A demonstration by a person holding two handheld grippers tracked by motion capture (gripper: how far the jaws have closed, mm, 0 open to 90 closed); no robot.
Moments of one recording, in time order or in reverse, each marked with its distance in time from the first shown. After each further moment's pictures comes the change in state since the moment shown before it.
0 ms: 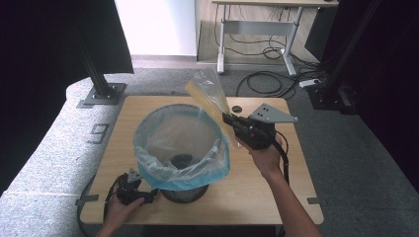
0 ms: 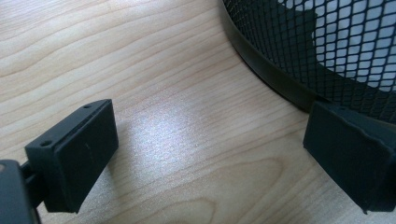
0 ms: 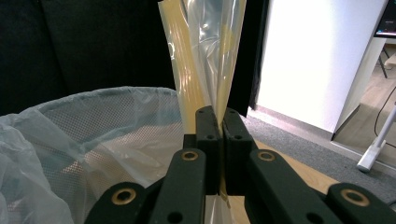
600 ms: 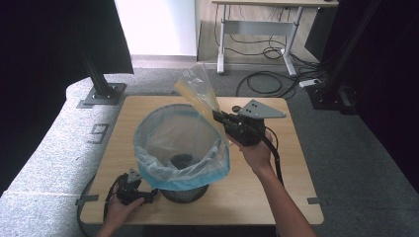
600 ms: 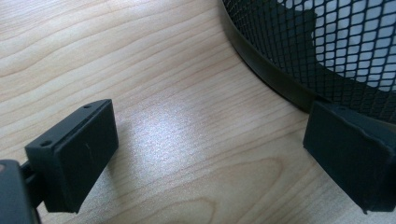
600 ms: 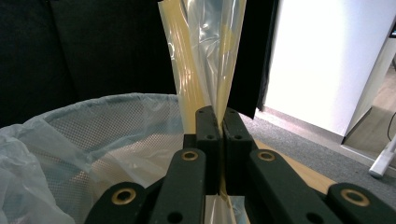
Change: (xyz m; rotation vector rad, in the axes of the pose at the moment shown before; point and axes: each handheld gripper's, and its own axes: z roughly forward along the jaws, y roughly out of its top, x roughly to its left) left arm 0.000 0.000 0.000 0.000 0.000 0.001; right arm 0.009 0.007 0.021 0.003 0.030 -0.002
